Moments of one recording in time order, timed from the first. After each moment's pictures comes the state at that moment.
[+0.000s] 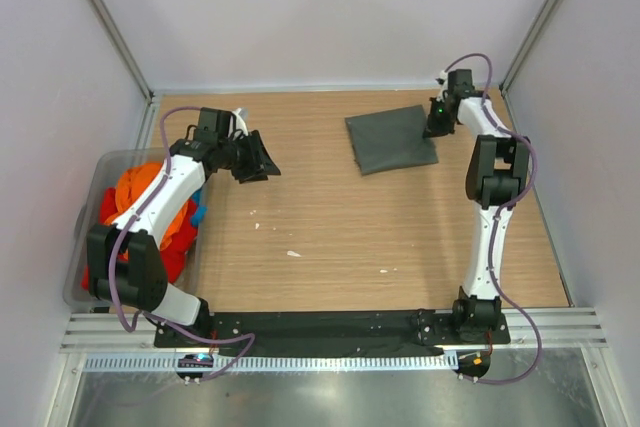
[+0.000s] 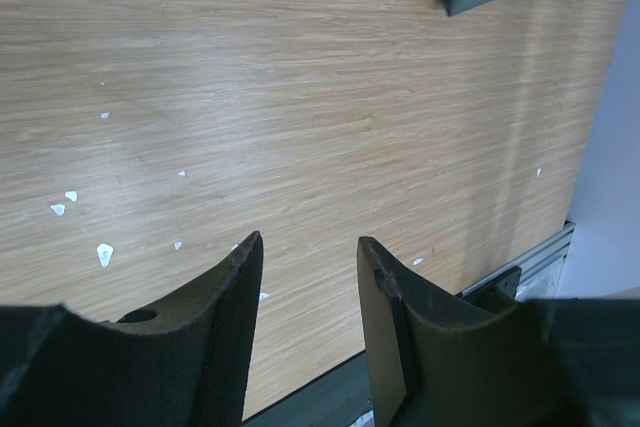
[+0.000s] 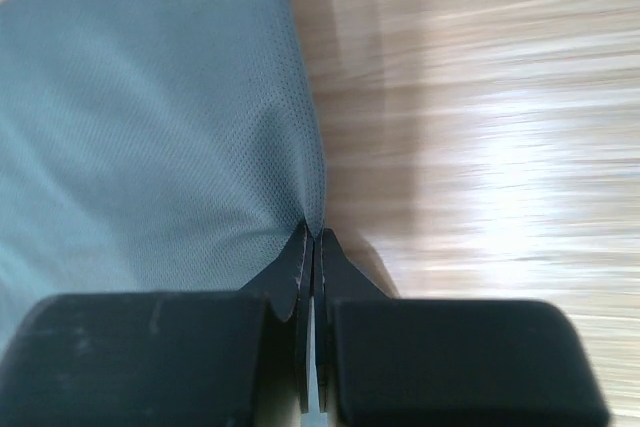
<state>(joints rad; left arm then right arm) -0.23 1.49 1.20 -0.59 0.42 -0.54 -0.04 2.36 1.98 -0.64 -0.19 0.13</state>
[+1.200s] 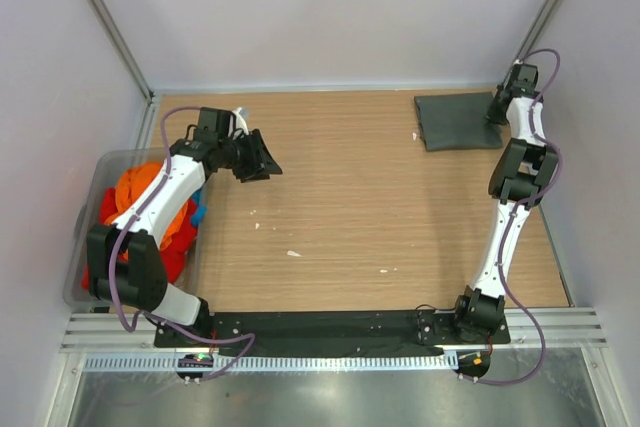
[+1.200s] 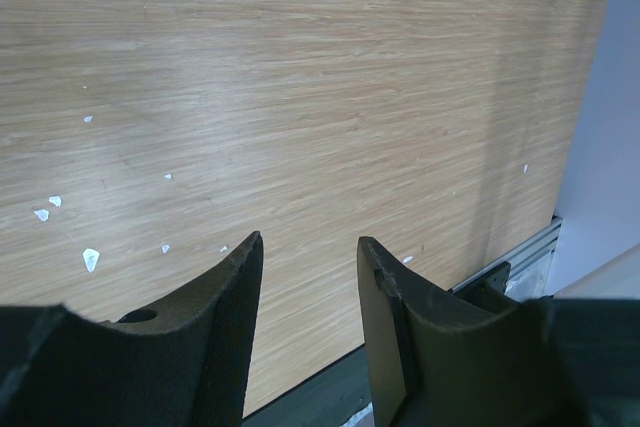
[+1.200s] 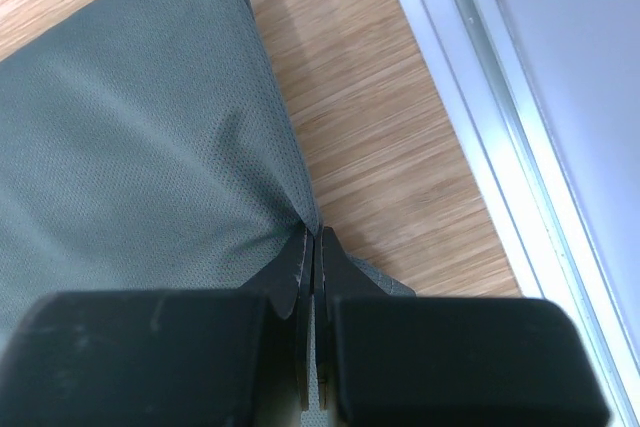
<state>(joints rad) -0.23 1.49 1.20 -0.57 0.45 -0.55 -0.32 2.57 2.34 -0.59 0.02 0.13</state>
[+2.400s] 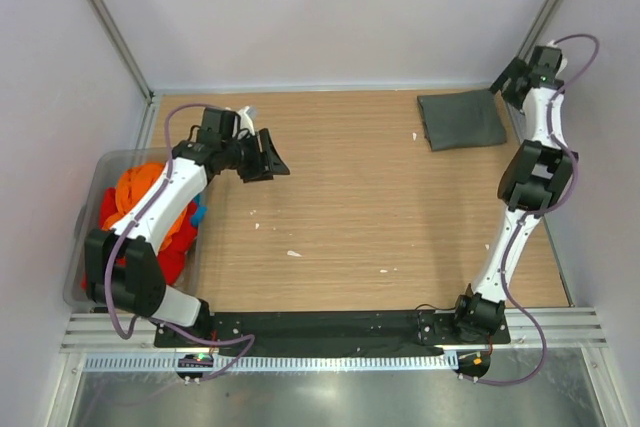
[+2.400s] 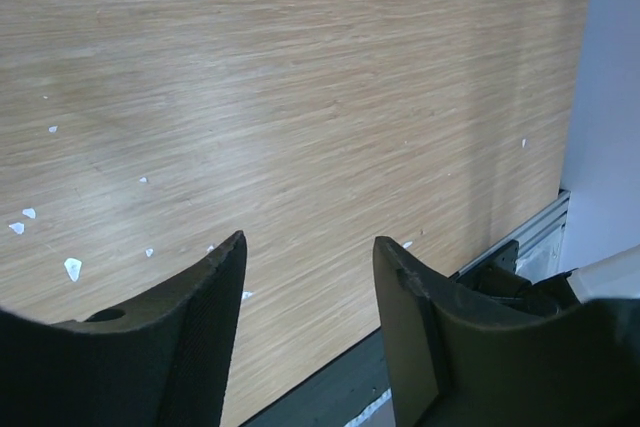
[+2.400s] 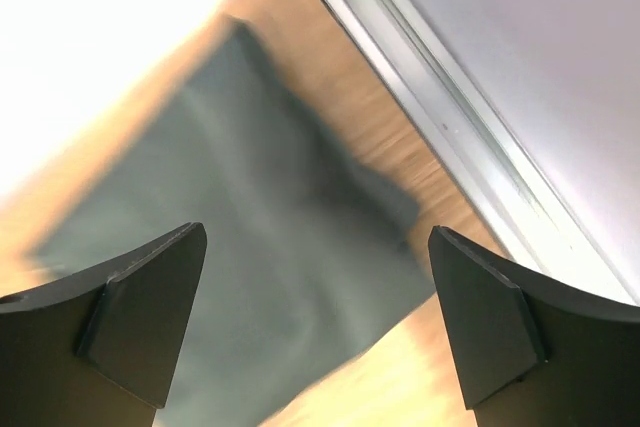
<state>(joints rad) -0.27 1.47 1.19 -0.56 0.46 -0.52 -0.34 2.40 2.24 -0.57 0.05 0.32</state>
